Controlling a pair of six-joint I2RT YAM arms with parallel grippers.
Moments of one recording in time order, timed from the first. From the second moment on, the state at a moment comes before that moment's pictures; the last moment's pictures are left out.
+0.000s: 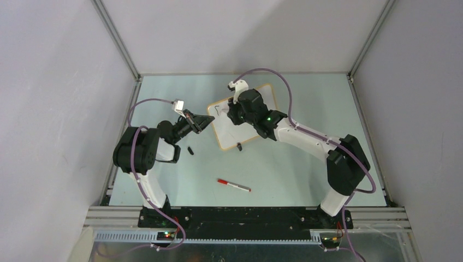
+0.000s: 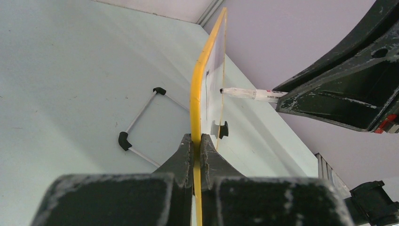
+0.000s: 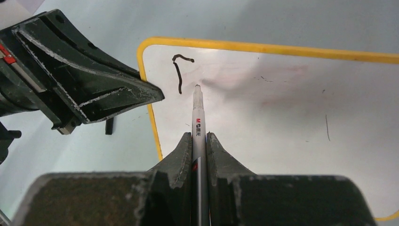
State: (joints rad) left arm -0.10 1.84 0.51 1.48 0.75 -0.77; right arm 0.79 1.72 1.38 -0.11 0.10 0.20
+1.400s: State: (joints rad) left arm -0.10 1.84 0.51 1.48 0.75 -0.77; right arm 0.79 1.75 1.38 -0.07 0.04 0.20
